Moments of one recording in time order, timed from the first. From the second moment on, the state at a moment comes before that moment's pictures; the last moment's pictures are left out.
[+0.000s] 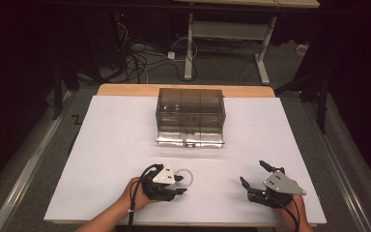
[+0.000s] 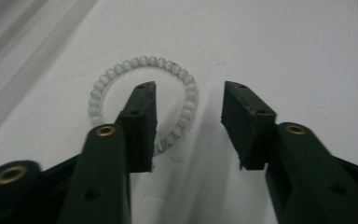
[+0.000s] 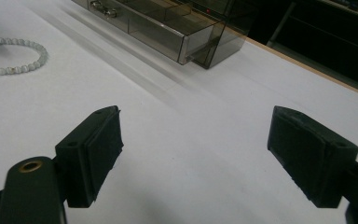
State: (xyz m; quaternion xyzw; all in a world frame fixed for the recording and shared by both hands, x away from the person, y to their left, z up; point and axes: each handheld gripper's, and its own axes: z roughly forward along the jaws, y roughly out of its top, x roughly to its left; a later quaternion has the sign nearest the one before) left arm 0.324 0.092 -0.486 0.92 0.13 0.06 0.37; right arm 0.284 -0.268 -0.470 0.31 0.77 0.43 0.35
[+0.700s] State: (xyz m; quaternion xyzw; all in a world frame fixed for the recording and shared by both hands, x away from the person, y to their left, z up) left arm 0.321 0.093 -0.485 0.92 0.12 0.08 0.37; right arm 0.282 -0.269 -0.471 0.30 0.77 0.43 0.36
